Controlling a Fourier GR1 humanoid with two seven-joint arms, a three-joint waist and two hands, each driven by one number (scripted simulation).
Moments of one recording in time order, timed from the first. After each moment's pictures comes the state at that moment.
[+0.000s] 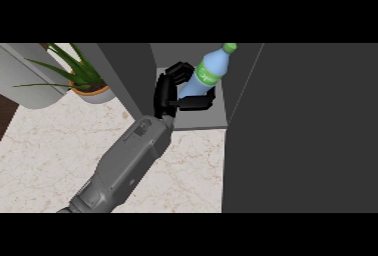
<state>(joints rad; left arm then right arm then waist) -0.83 0.00 -0.37 -0.73 0.54 0.54 -0.36 1.01 -0.21 0.25 -2.48 -0.07 0.19 -0.32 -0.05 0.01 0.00</state>
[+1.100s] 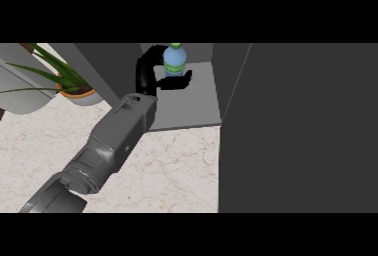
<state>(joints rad) -1.11 0.05 -0.26 -0.18 0.49 0.64 -0.48 0.96 -0.21 0.20 -2.46 -0.11 0.25 -0.33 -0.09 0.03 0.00</state>
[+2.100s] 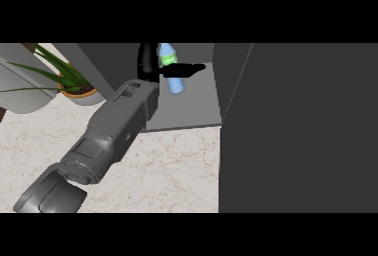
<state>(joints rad) -1.20 0.05 -0.19 -0.17 0.51 0.48 -0.63 0.98 -0.21 0.21 -2.45 -0.12 0.31 -0.35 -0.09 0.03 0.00</state>
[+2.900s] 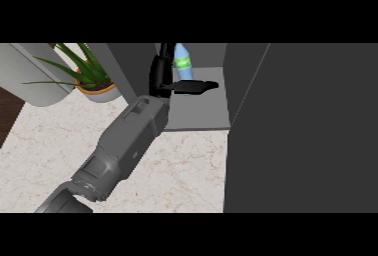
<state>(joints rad) -1.05 0.00 -0.25 -0.38 0.56 0.38 -0.66 0.97 -0.18 0.24 -2.46 -0.13 0.28 -0.27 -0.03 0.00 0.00</state>
